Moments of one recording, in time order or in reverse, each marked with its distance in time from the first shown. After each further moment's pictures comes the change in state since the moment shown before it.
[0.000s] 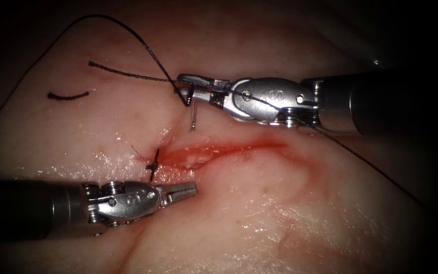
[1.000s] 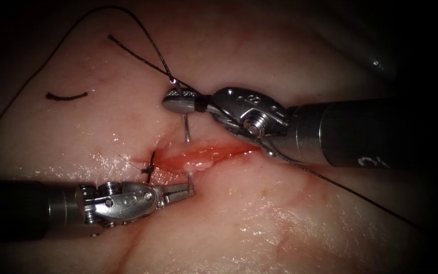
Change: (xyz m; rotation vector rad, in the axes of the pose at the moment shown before) right arm -0.005 -0.005 0.001 0.157 -0.214 0.783; left arm 0.001 -0.001 0.000 -0.008 0.003 -0.006
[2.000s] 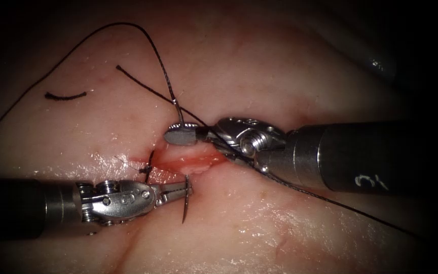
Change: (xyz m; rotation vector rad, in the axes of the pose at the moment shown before) right arm -0.004 -0.003 -0.001 0.033 -0.069 0.277; left arm 0.001 0.000 0.000 0.001 0.014 -0.008
